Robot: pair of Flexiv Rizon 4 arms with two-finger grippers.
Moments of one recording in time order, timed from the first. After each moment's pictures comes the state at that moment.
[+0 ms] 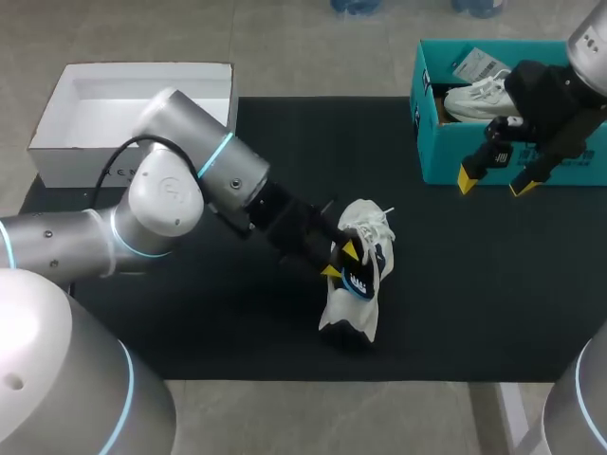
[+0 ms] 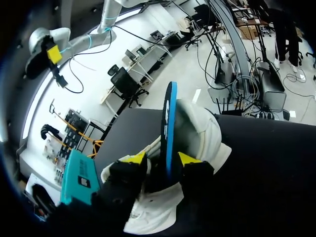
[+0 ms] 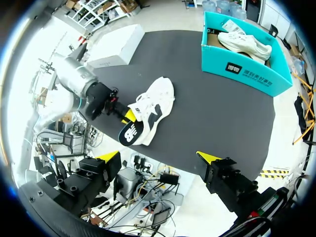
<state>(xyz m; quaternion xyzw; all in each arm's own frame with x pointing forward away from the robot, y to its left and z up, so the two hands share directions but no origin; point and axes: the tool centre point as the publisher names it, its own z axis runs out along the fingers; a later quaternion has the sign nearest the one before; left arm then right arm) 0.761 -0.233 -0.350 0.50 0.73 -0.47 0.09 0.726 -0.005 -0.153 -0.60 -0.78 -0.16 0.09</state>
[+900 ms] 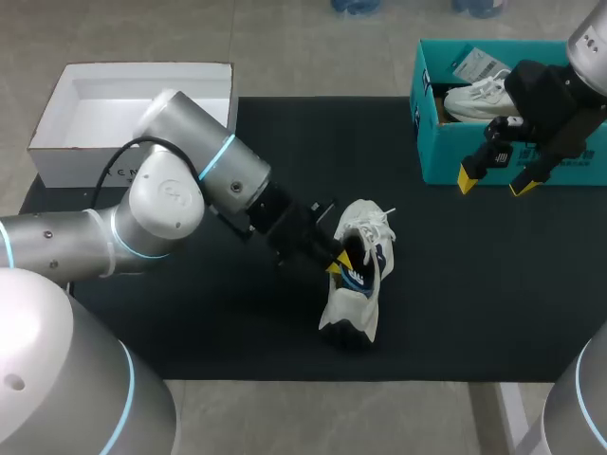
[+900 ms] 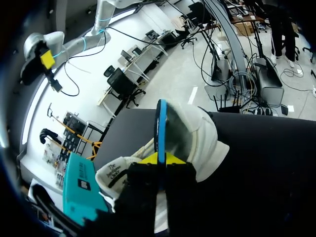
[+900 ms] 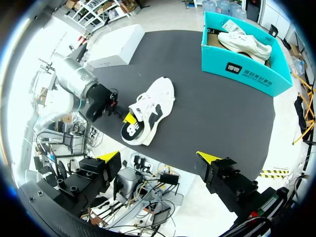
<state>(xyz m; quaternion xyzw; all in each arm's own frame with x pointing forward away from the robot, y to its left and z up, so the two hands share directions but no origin) 0.762 -0.233 -0.356 0.52 0.72 -0.45 0.10 0.726 -0.005 -0.153 -0.60 -0.78 -0.16 0.09</state>
